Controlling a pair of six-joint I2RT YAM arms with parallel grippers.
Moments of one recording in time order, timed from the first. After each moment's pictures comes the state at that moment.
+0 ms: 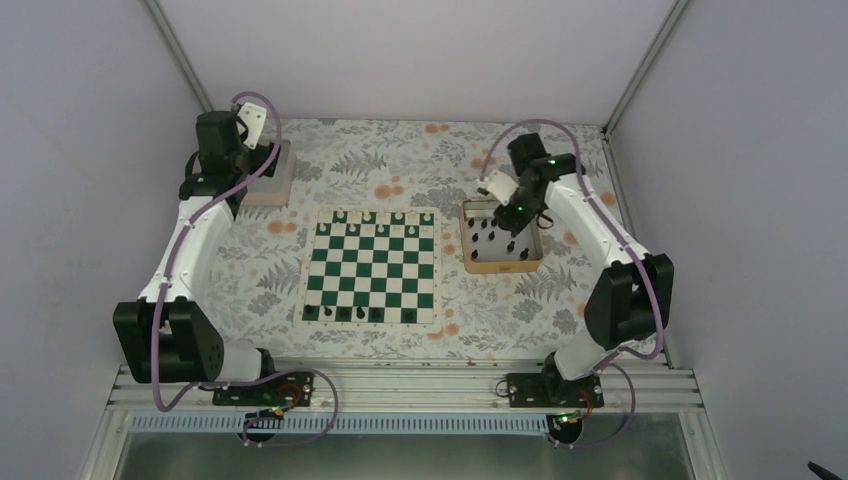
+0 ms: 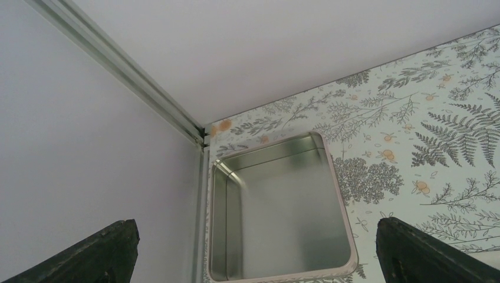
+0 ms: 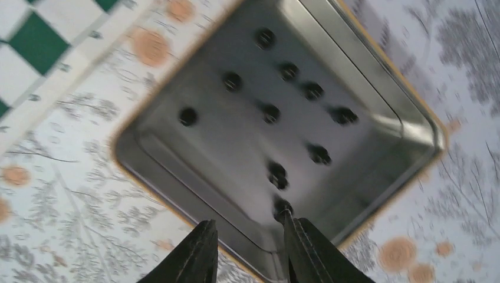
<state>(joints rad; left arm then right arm) 0.04 1.37 1.22 -0.31 -0.14 0.38 0.32 1.61 1.43 -1.11 -0.06 -0.57</state>
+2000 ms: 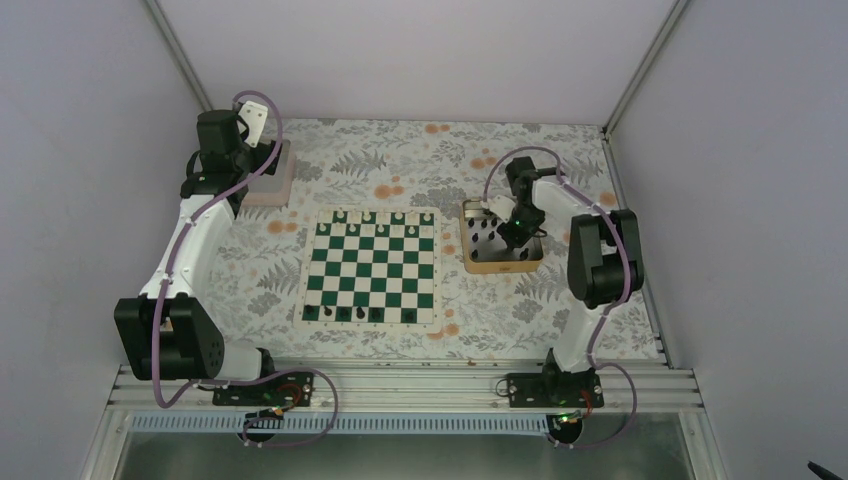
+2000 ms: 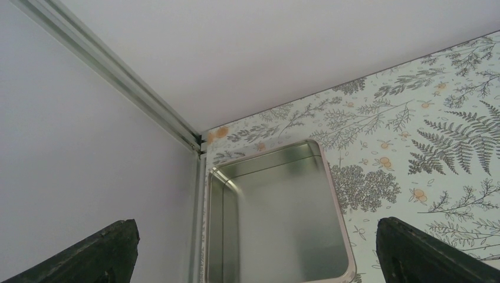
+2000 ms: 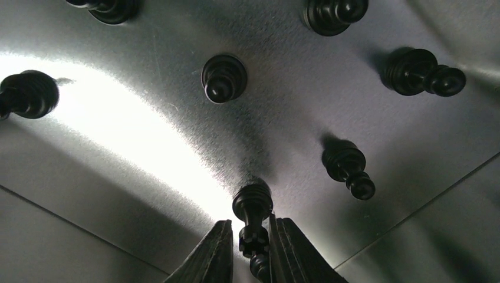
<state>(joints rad) 0.04 1.39 1.22 -0.28 -0.12 0.38 0.19 1.87 1.31 -0.95 0.01 -0.60</state>
